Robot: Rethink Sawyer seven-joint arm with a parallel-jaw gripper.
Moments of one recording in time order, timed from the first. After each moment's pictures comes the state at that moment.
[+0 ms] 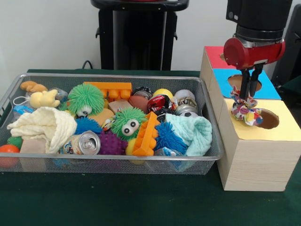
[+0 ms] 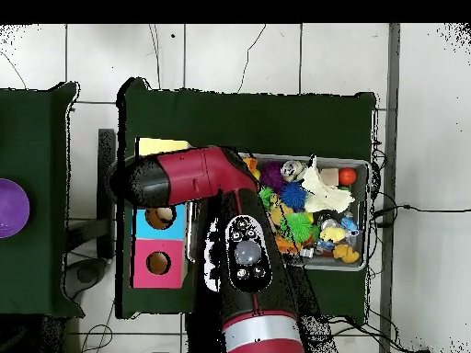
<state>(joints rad) -0.10 -0.67 0.18 1.47 -0.21 0.66 1.46</state>
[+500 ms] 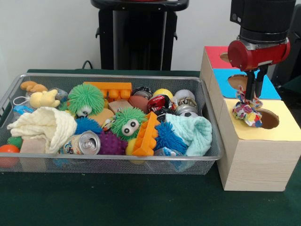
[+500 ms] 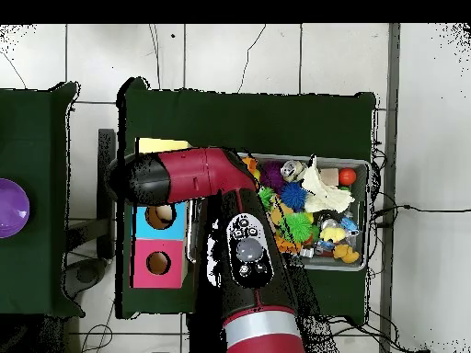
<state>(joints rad) -0.10 -0.66 0.19 1.47 -0.16 0.66 1.46</state>
